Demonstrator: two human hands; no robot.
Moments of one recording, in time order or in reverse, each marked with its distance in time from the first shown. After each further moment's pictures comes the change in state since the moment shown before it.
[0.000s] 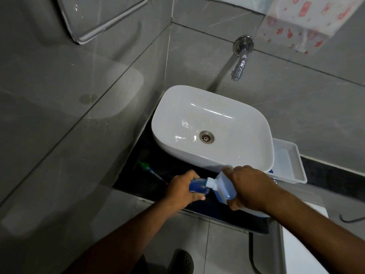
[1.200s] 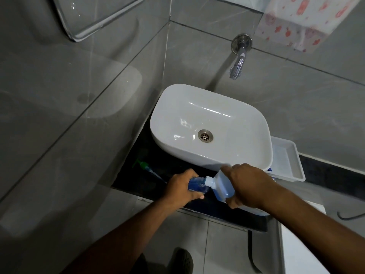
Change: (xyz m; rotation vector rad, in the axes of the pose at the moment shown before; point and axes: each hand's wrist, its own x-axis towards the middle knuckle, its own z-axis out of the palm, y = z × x) left_hand 0.001 -0.002 0.001 -0.026 -0.005 0.009; right_hand 0.000 -0.005 -0.008 -0.007 -0.024 0.014
